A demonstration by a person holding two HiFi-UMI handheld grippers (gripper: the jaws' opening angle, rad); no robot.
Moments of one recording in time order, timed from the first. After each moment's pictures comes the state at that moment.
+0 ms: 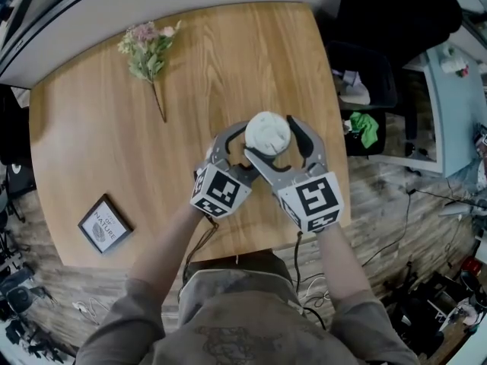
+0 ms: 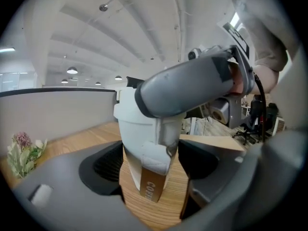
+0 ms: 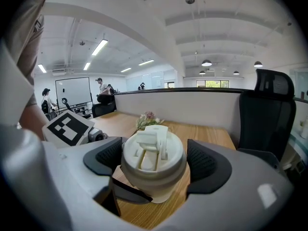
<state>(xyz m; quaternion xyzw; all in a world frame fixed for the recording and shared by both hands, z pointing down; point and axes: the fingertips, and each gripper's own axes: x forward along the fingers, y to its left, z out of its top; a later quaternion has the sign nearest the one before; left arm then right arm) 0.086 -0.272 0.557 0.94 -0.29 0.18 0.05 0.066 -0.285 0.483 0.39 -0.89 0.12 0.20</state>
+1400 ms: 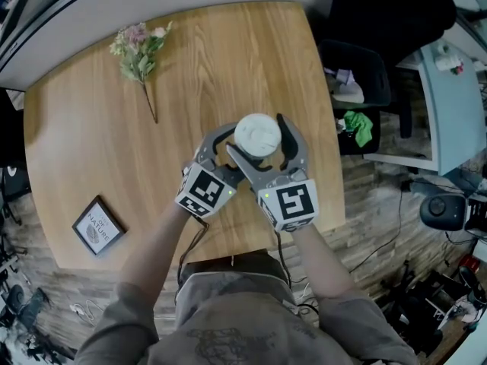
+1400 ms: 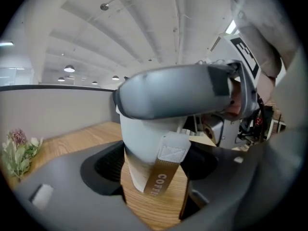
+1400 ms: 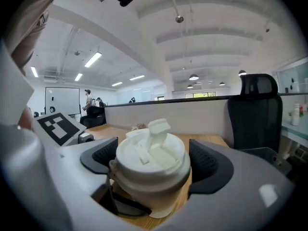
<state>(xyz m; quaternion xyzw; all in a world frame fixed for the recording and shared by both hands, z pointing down) 0.083 -0.270 0.549 0.95 -0.26 0.17 0.05 0.063 -0.291 0.485 0.46 -0.88 0.09 0.11</state>
